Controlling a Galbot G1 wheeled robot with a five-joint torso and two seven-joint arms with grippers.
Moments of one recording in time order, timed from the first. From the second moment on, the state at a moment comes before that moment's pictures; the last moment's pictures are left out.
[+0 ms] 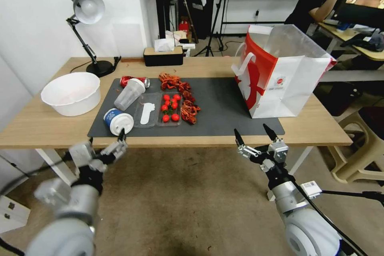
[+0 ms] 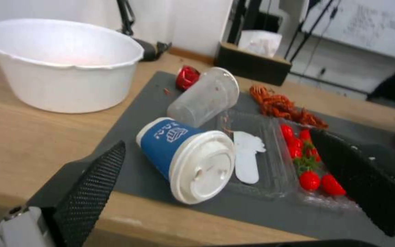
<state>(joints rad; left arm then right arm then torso) 1.62 -1.03 -0.67 -2.44 -0.93 0.29 -0.51 -1.51 0.99 0.32 2.16 0.42 0.14 0.16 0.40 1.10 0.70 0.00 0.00</state>
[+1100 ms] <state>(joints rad) 0.85 -0.74 -0.38 -2.00 -1.95 0.61 -1.07 -1.54 1.03 0.35 2.11 0.35 0.15 0.19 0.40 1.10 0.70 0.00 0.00</state>
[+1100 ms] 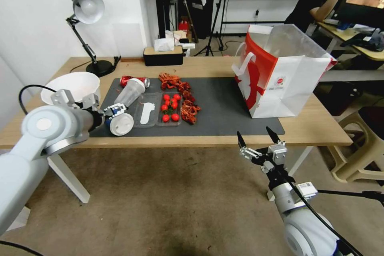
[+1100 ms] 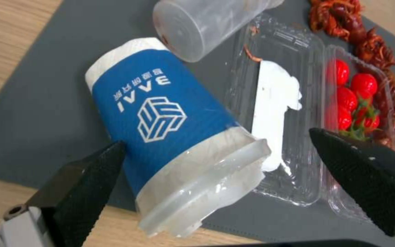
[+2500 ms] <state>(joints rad) 0.82 -0.75 -0.30 -1.95 -1.90 0.62 -1.10 -1.51 1.03 0.34 2.09 0.34 0.15 0.22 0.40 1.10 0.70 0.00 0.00</state>
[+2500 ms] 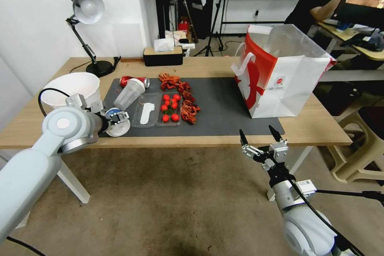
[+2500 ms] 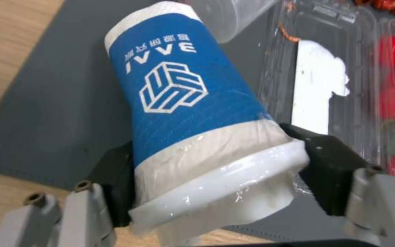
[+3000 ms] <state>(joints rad) 0.68 -0.63 -0.27 -2.05 -1.59 0.51 -0.56 -1.52 1.04 0.35 2.10 0.34 0.15 0.23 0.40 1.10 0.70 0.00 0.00</state>
